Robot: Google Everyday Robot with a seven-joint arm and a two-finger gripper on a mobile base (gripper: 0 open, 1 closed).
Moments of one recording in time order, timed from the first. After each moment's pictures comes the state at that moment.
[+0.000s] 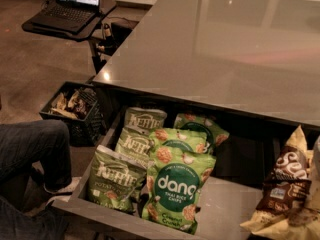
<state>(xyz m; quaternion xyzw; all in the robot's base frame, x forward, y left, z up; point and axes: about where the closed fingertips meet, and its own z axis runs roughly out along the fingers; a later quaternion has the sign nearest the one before) 0.310 -0.304 0.816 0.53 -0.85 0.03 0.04</state>
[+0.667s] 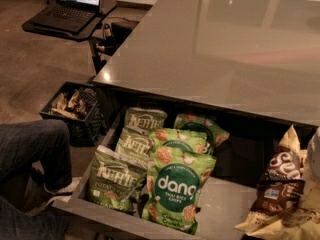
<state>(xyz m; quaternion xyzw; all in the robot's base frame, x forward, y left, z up) 0.307 -0.294 0.819 0.54 -0.84 0.03 0.04</state>
